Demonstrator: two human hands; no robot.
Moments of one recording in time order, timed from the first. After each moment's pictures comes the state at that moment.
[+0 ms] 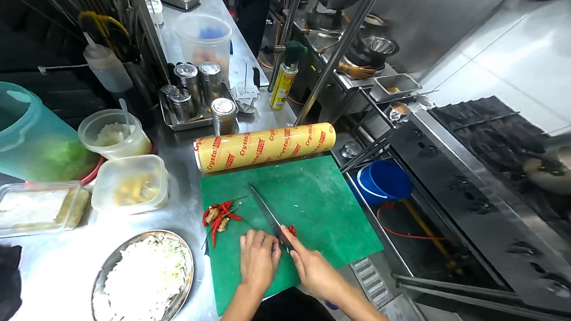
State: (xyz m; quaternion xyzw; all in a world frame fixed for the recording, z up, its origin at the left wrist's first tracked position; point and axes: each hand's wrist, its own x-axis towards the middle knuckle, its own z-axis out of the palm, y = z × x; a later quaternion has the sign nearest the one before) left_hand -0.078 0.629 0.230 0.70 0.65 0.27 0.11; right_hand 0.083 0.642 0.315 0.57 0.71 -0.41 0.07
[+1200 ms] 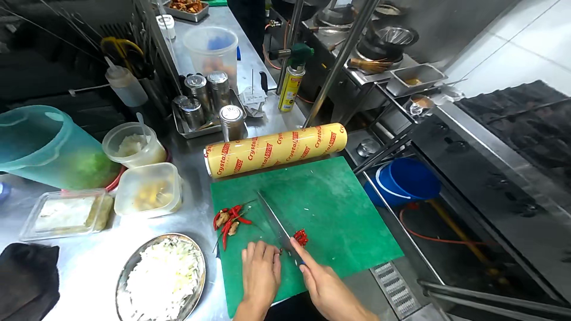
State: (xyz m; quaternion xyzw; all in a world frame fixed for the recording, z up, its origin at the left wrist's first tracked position) left_hand -0.094 0.609 0.234 0.69 0.66 0.26 0.13; right_hand 0.084 0.613 0.300 0.54 0.74 -0.39 -0.08
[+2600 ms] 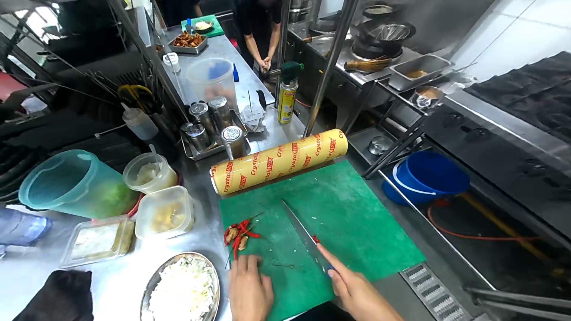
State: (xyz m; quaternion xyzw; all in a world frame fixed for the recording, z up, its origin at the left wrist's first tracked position) left_hand -0.139 0.606 0.283 0.66 0.72 0.17 0.13; right_hand 0.122 0.619 0.296 0.59 0.68 -0.43 -0.08
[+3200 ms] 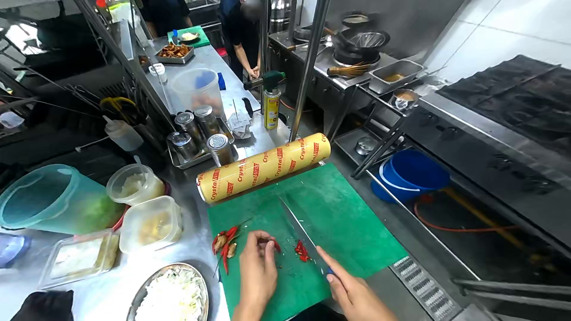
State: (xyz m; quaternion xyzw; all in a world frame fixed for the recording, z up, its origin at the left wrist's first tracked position) left_hand -0.097 0.657 0.315 0.59 0.60 0.43 0.34; right_hand 0.139 0.605 0.306 0.59 0.67 -0.41 -0.17
